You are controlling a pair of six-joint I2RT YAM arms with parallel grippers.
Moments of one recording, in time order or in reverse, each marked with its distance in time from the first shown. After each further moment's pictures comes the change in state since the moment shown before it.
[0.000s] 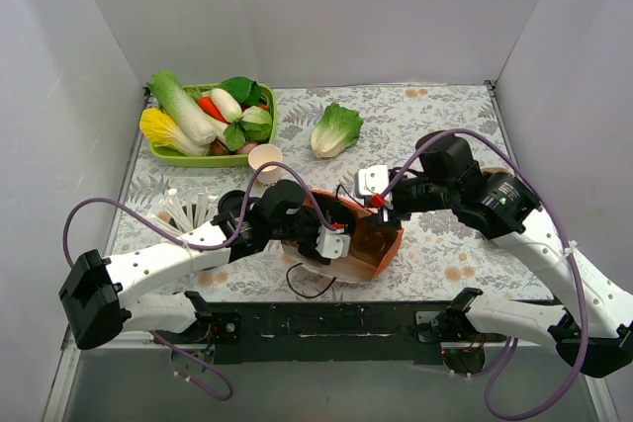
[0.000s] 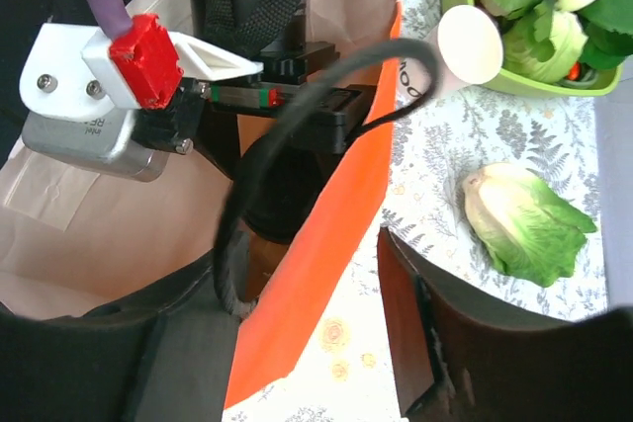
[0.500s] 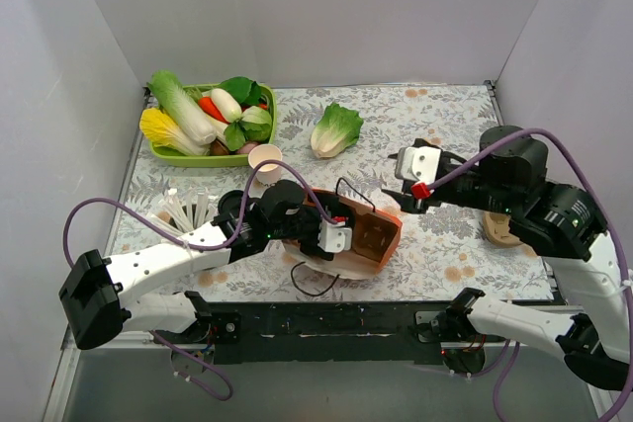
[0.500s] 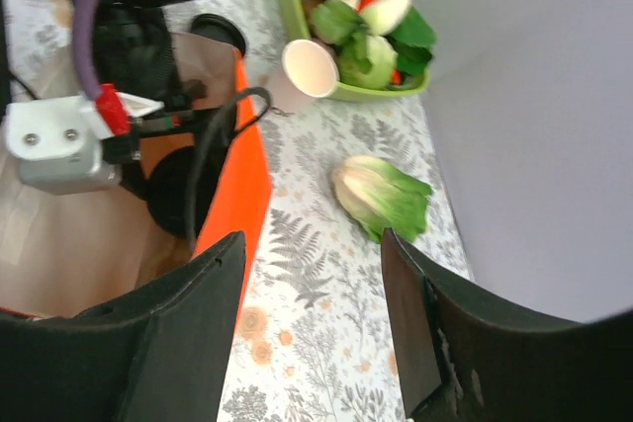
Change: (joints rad) left arm 0.000 -0.001 -0.008 0.034 -0.043 -0.074; right arm 0.000 -0.072 0.244 -0.060 0.164 0.037
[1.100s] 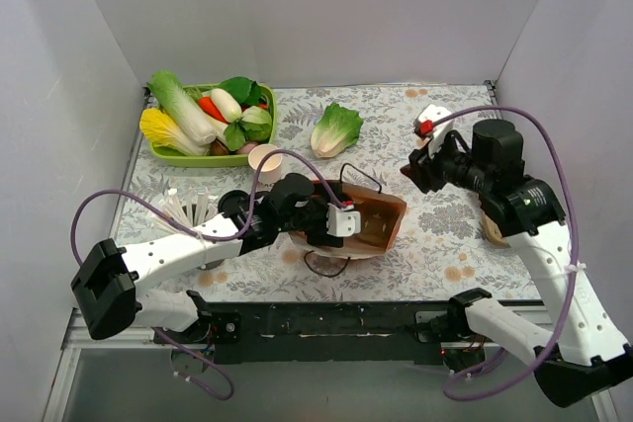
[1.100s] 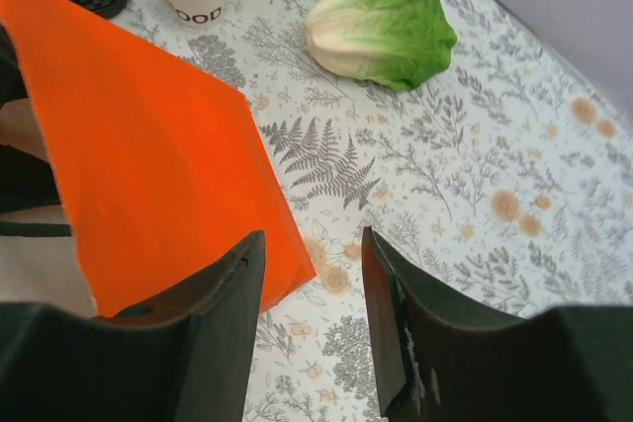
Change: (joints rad) left arm 0.006 0.086 0.047 0.037 -0.106 -0.082; right arm -0.375 -0.040 -0.332 0.215 0.019 0.336
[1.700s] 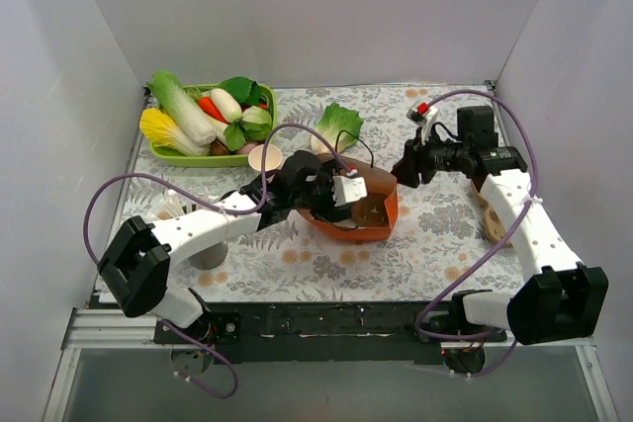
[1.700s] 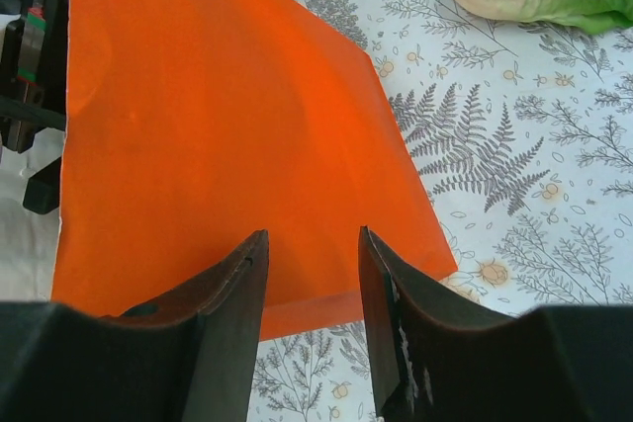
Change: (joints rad) left arm 0.111 0.186 0.126 0.008 0.015 -0.142; right arm -0.263 0.315 -0.083 0.067 -0.509 0.092
